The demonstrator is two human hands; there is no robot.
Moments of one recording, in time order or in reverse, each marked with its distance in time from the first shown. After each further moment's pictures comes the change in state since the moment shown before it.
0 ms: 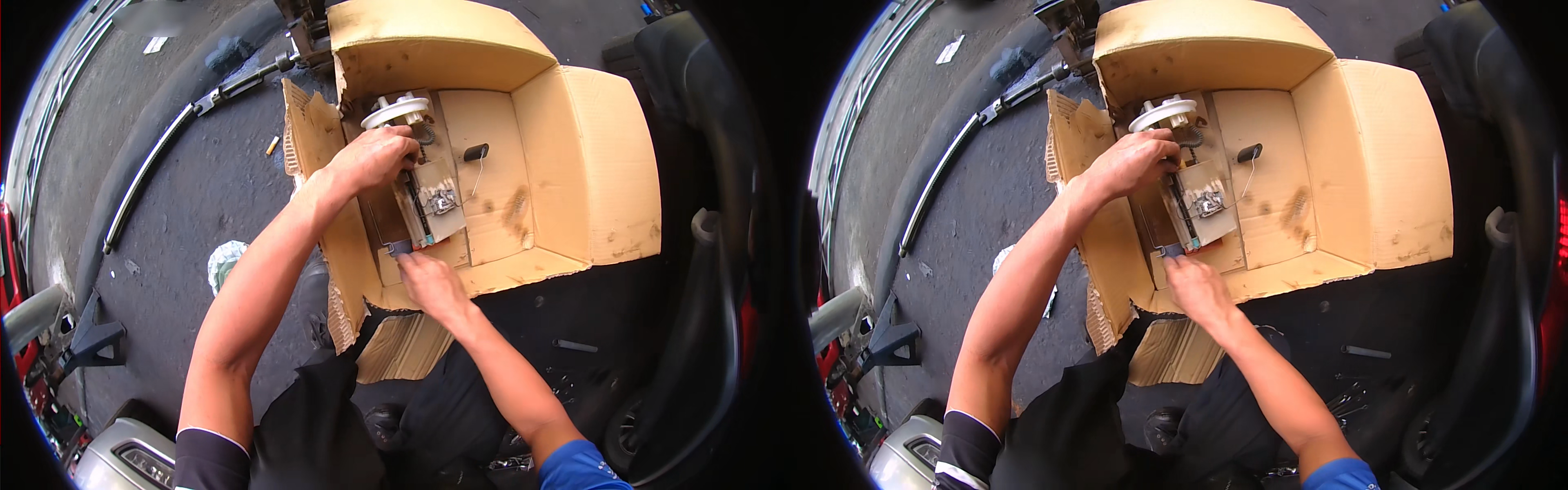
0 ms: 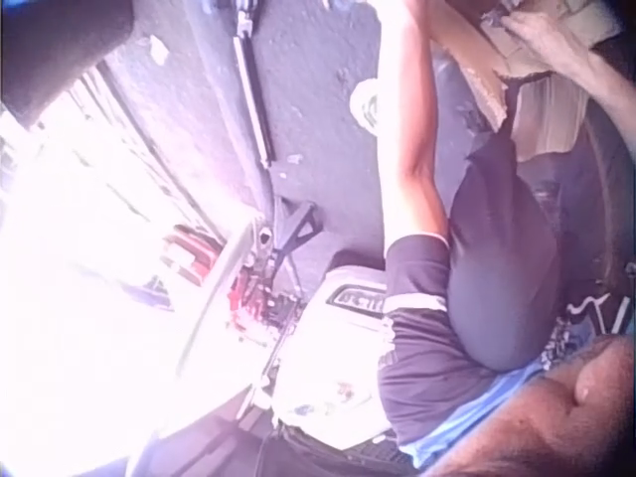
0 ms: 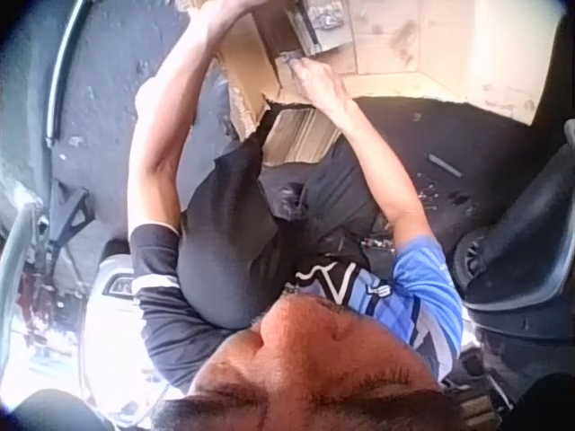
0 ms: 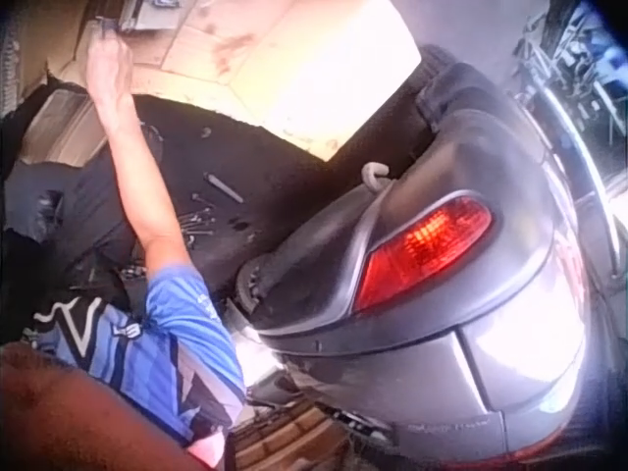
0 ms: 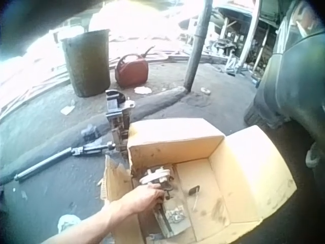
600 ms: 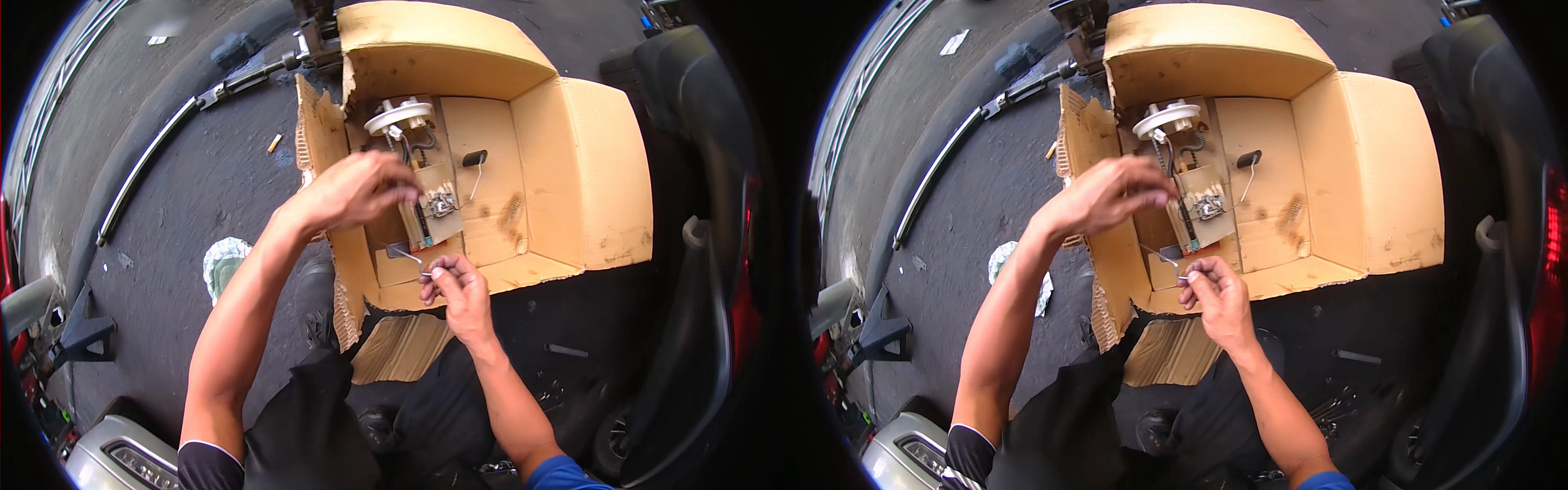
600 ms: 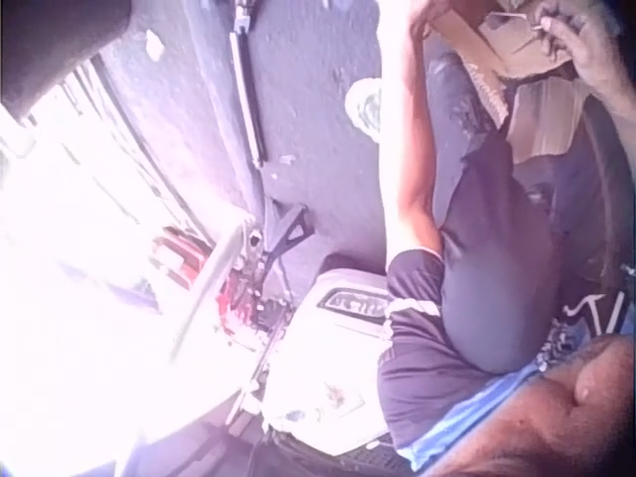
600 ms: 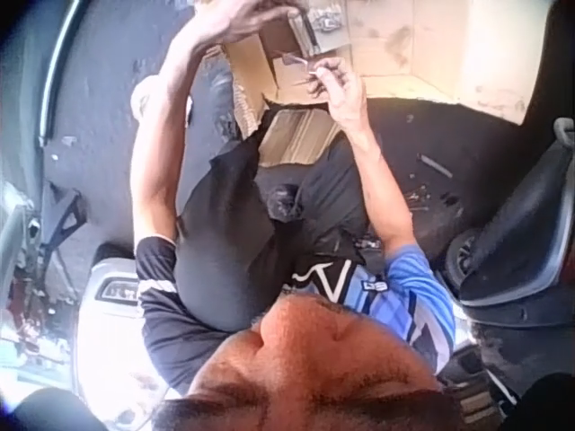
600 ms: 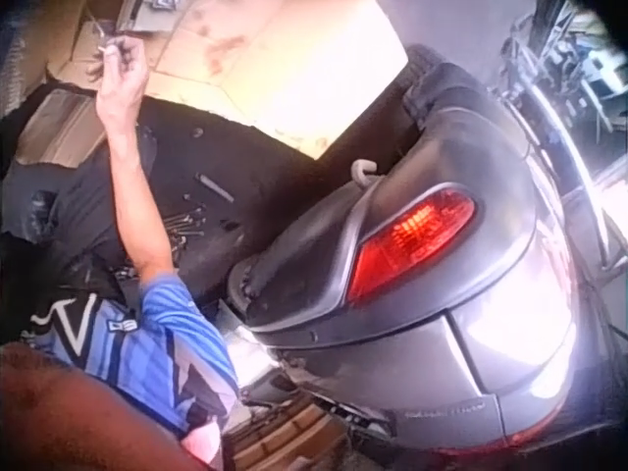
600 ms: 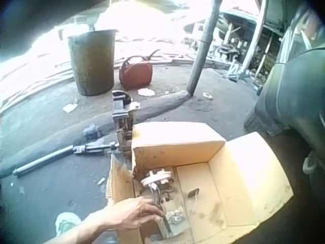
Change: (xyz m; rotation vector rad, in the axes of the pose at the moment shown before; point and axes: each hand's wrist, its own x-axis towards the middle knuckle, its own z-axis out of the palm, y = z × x) left_hand -0.054 0.056 -0.044 -0.277 -0.027 -0.165; right_hand -0.033 -0.031 -0.054 1.328 0.262 0.459
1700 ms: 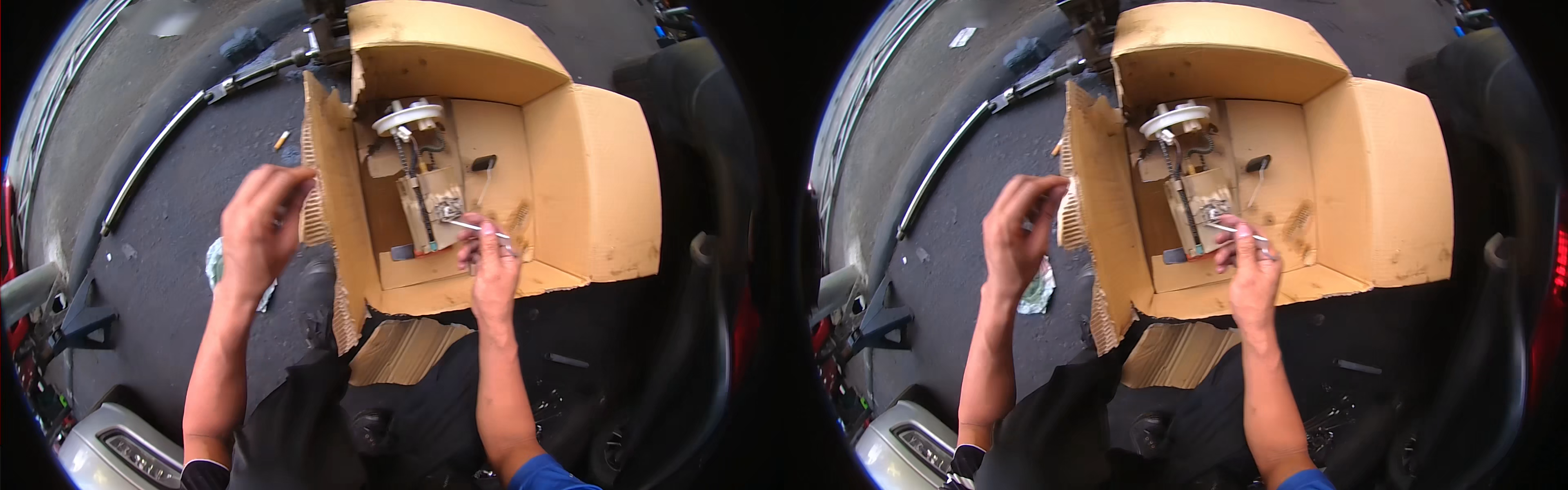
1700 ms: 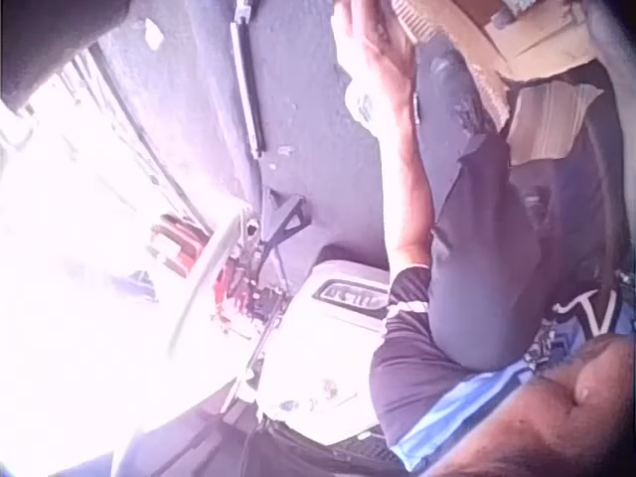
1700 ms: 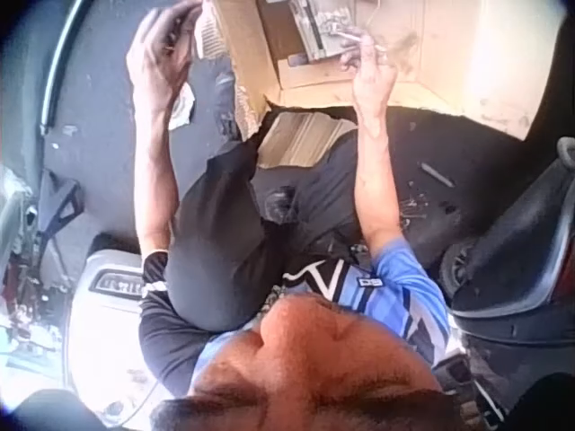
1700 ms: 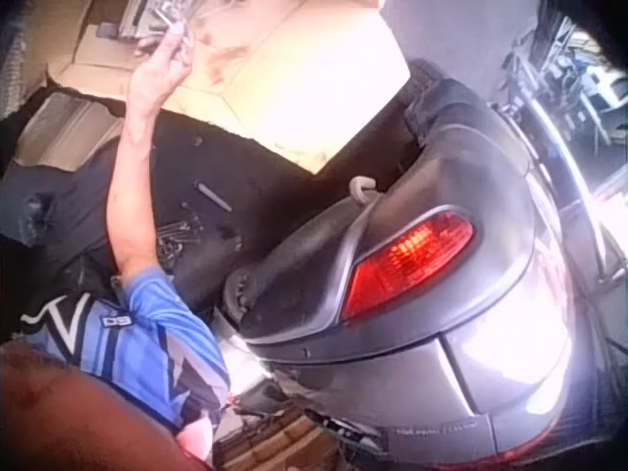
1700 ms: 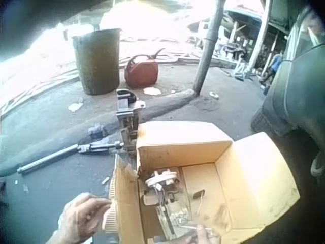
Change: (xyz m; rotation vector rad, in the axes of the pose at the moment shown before) left_hand -0.100 0.026 -0.018 0.316 0.644 -0.196; right_hand 0.047 -0.019 -0.008 0.026 0.208 -0.232
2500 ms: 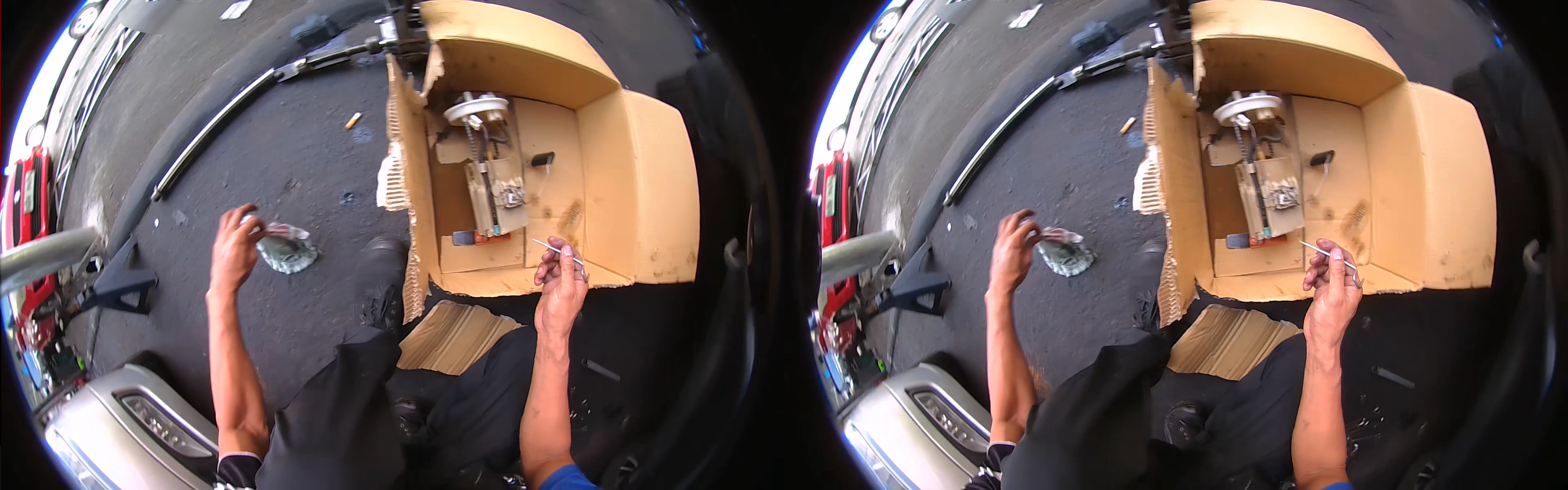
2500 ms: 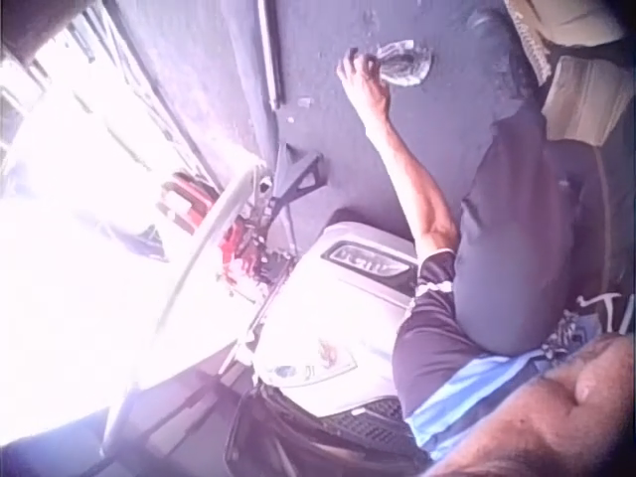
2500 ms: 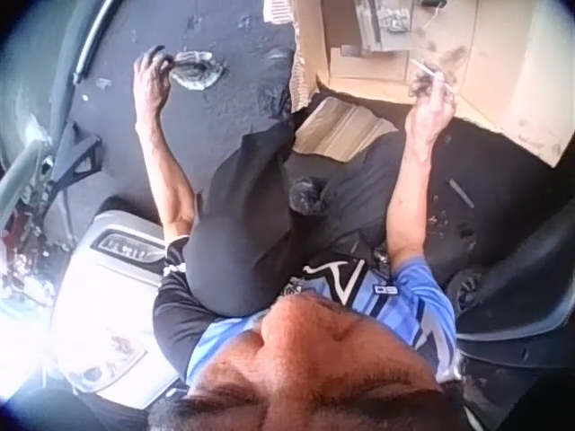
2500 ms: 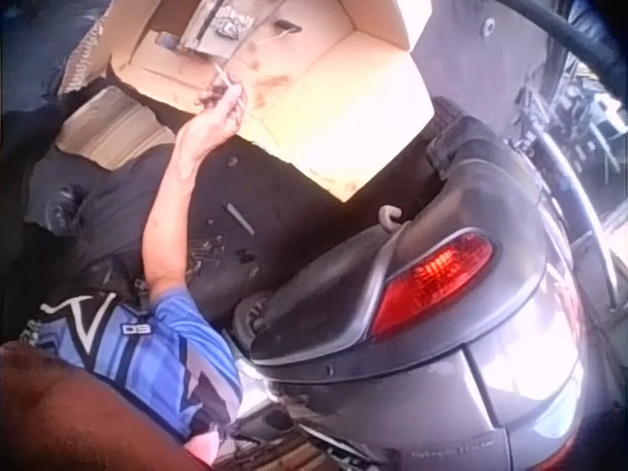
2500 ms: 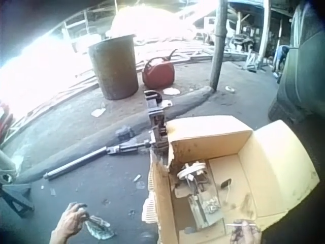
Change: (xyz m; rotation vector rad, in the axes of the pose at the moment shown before) left_hand -0.149 -0.158 -0.090 0.458 -0.241 -0.225; right_hand -0.047 0.006 -0.048 0.072 0.198 -0.022
